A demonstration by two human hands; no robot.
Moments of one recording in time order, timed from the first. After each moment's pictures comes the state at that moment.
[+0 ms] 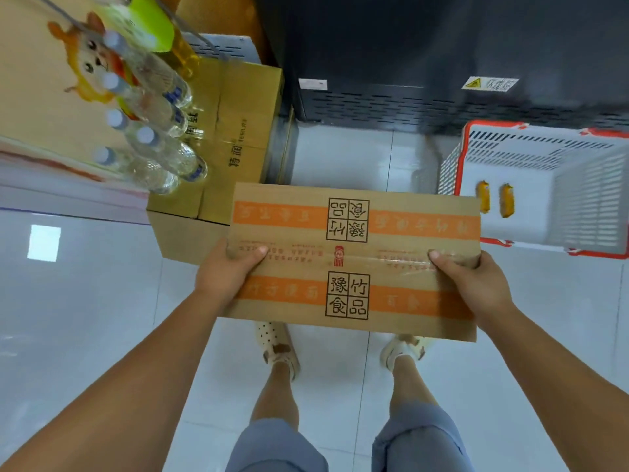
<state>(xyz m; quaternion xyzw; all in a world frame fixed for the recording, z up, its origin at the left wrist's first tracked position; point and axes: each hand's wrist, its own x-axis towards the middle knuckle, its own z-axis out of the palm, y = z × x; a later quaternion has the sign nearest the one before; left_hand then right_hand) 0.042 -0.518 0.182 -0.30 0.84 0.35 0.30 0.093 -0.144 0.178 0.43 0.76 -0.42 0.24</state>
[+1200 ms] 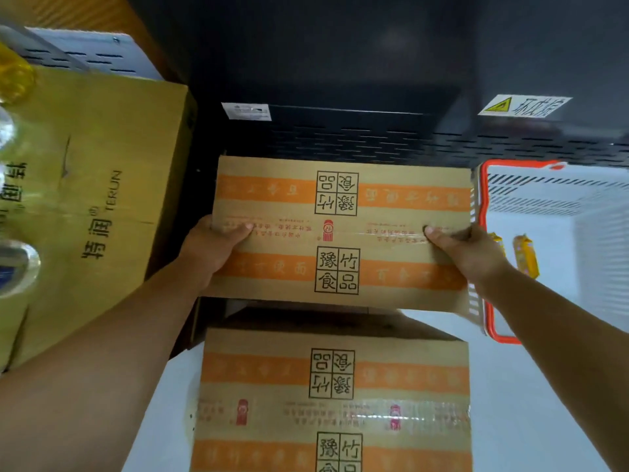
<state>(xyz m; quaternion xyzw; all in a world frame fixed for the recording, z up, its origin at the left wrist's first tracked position) -0.185 -0.435 -0.074 -0.29 0.83 0.40 0.27 -0.107 -0.069 -0.067 0.40 0.77 -0.46 0.18</state>
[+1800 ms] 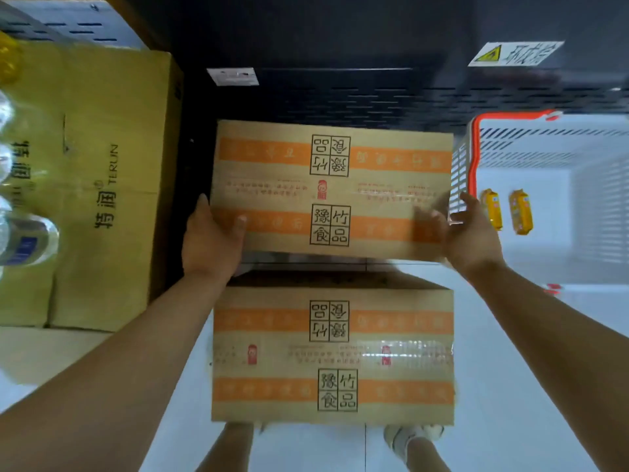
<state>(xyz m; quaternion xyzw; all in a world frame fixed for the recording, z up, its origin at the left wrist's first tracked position) -0.130 -0.426 -0.044 -0.19 0.93 0.24 0.21 -0.062 -0.082 -0.047 0.38 0.85 -0.32 0.15</state>
